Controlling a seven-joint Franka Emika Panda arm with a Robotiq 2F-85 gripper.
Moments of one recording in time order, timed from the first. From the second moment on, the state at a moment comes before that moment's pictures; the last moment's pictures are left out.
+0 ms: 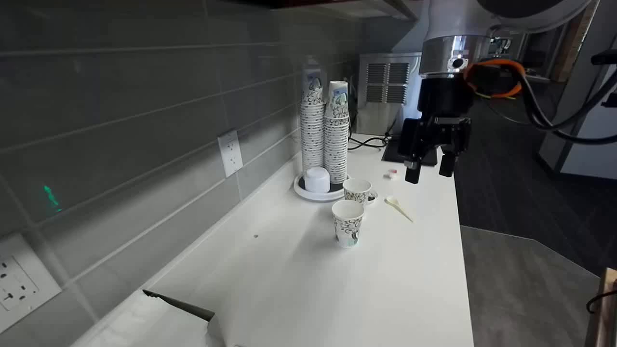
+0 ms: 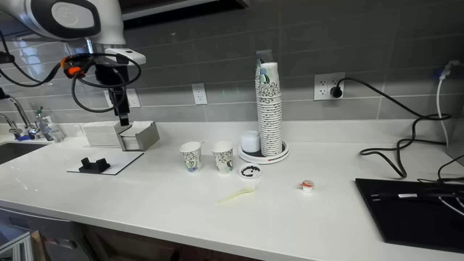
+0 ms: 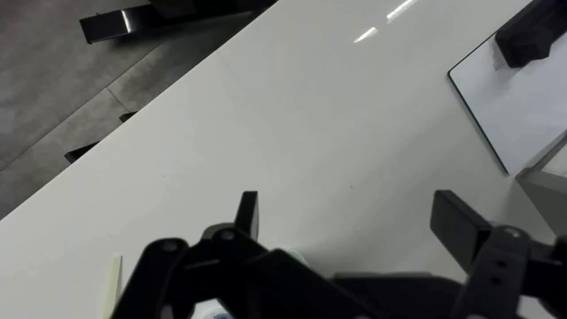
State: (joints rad) arm 0.08 -0.40 0.11 -2.48 0.24 2.04 0.29
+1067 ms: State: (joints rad) arm 0.11 -0.22 0.13 -2.48 0.20 2.30 0.08
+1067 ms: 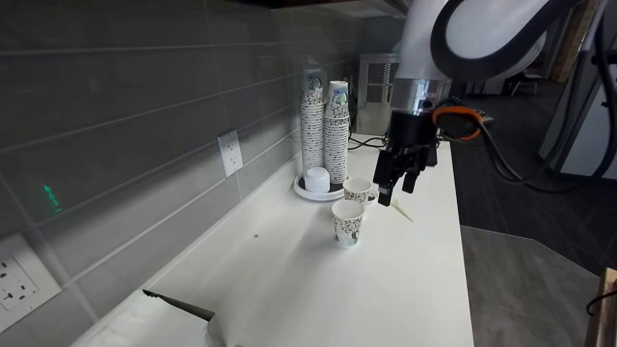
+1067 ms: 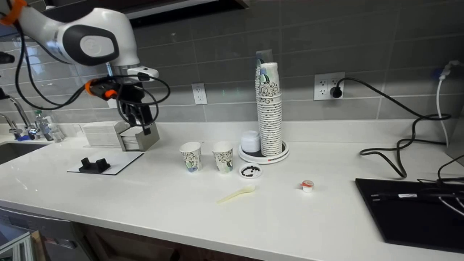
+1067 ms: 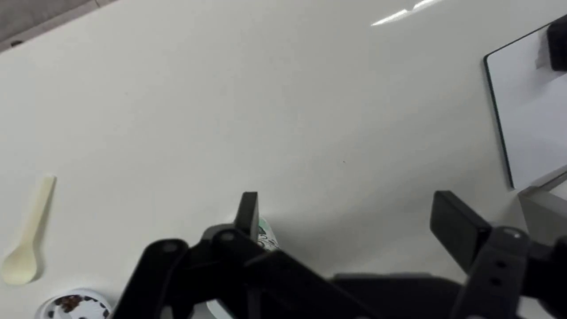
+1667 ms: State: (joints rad) arm 0.11 0.11 0.13 -2.33 0.16 2.54 -0.09
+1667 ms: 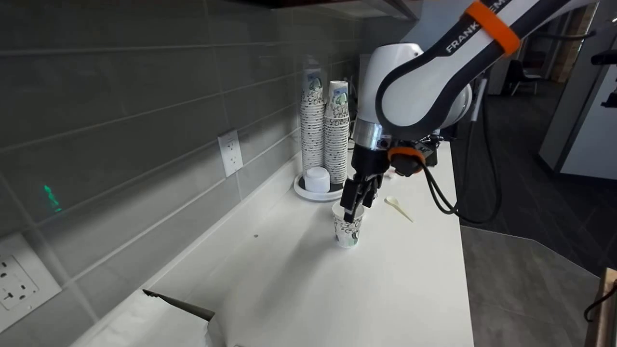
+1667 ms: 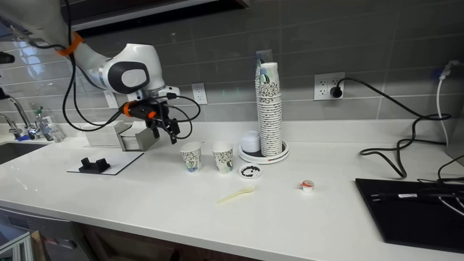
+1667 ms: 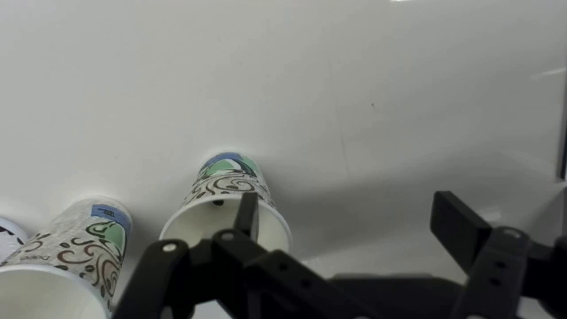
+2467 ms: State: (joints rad) arm 0.12 0.31 0.13 -2.20 0.06 2.63 -0.08
